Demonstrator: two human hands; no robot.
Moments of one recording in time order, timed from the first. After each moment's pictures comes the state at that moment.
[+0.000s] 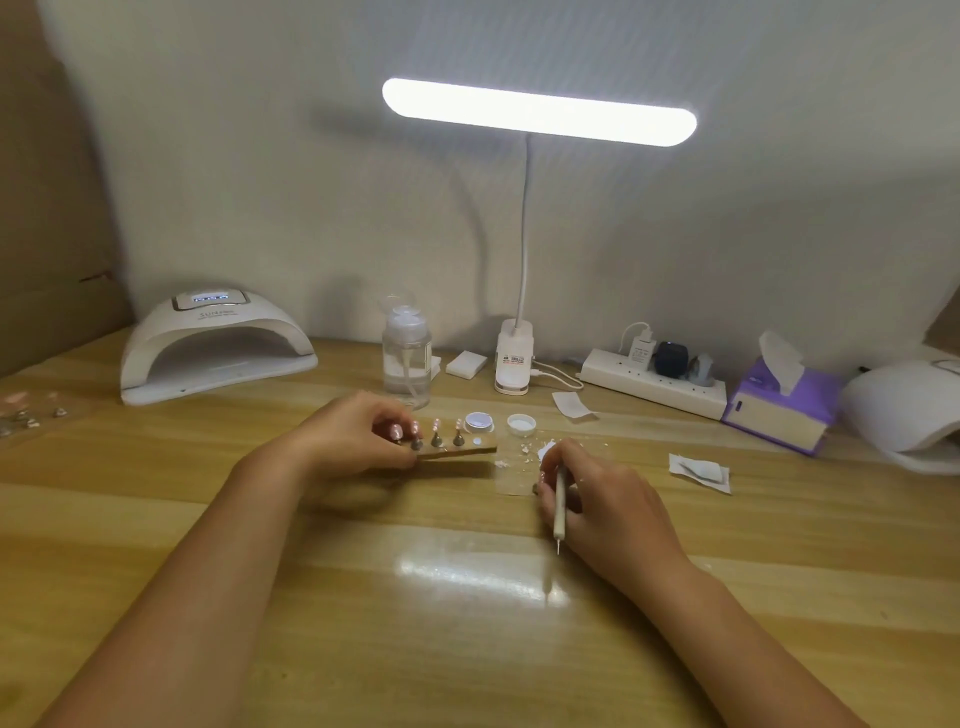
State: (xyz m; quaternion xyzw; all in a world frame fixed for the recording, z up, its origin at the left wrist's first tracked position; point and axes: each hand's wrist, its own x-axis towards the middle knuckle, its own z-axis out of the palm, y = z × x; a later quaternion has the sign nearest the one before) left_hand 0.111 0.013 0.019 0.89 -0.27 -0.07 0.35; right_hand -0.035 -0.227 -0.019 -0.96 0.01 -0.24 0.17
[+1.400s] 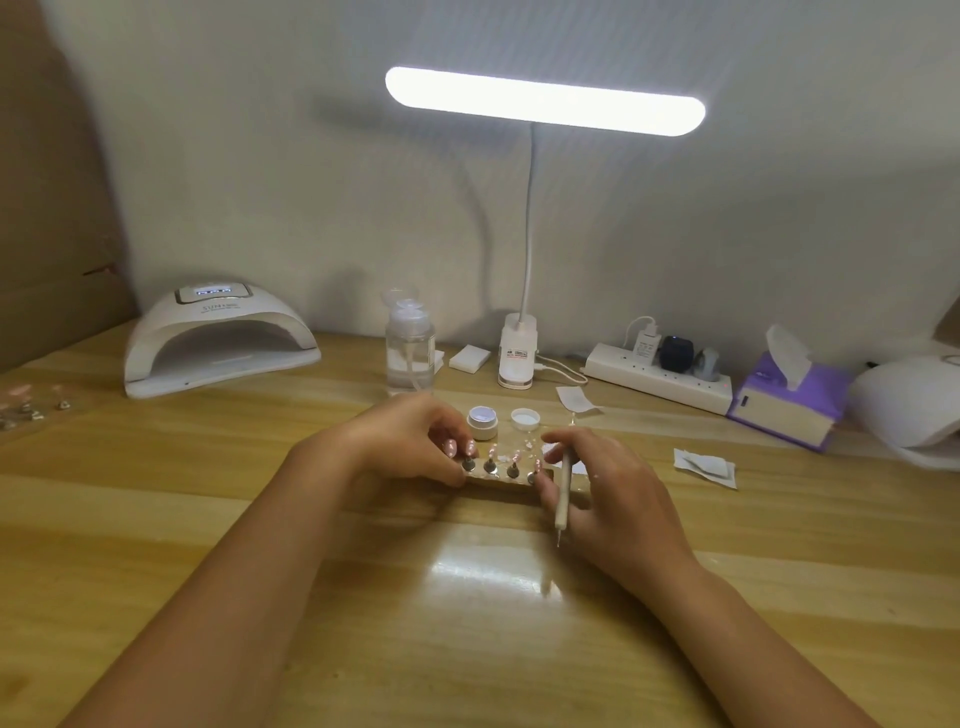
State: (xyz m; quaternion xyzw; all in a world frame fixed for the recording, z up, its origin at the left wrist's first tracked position) left_hand 0.101 -0.025 0.024 0.89 -0.36 -0.11 0.27; right_hand -0.037 -0.224 -0.020 -0.93 -0.03 -0.32 0.19
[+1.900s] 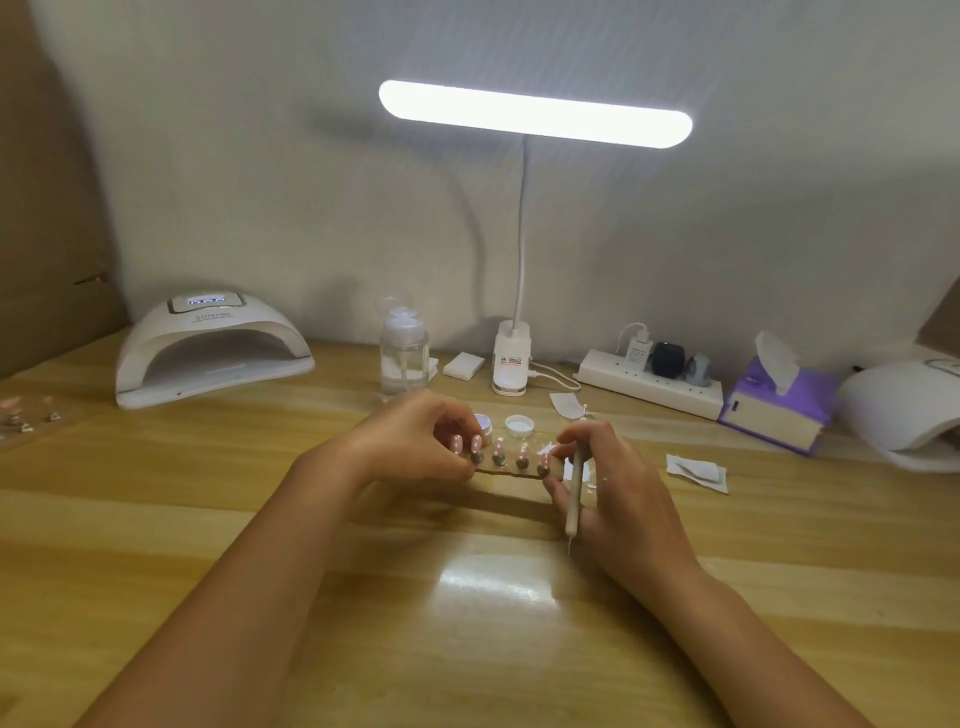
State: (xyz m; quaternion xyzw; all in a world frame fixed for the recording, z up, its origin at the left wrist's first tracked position) left_hand 0.092 -0.032 0.029 0.87 -0.35 -0.08 0.34; right_hand -0.040 -0.229 -0.017 -0.92 -0.03 -0.34 0.20
